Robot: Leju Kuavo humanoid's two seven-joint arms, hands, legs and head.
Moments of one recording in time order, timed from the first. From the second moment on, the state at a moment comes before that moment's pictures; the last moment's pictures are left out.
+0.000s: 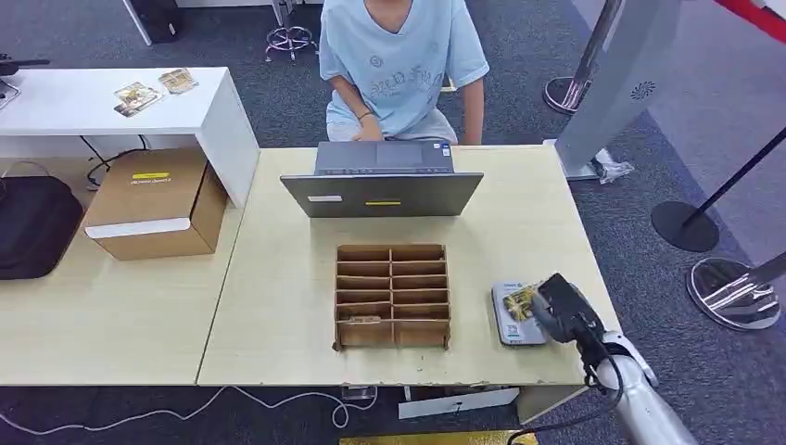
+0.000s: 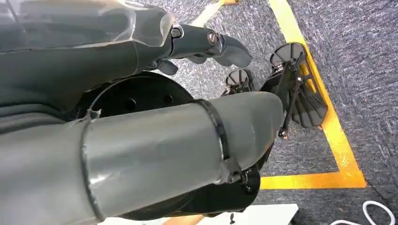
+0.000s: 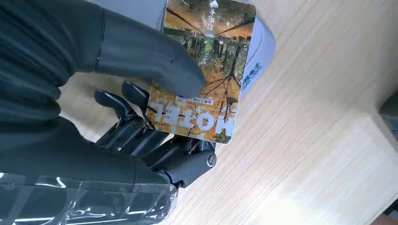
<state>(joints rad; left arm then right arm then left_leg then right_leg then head) -0.05 -0.28 1.21 -0.22 0.05 0.12 0.10 -0.27 -0.29 0.15 -0.94 0.28 0.14 -0.11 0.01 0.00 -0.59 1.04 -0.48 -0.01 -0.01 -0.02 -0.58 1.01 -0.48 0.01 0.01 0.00</state>
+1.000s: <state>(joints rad) -0.04 -0.29 1.20 -0.22 0.02 0.14 0.03 -0.58 -0.24 0.21 -1.07 0.56 -0.36 -0.35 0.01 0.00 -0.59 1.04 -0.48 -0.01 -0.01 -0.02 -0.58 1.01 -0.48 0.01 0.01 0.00</state>
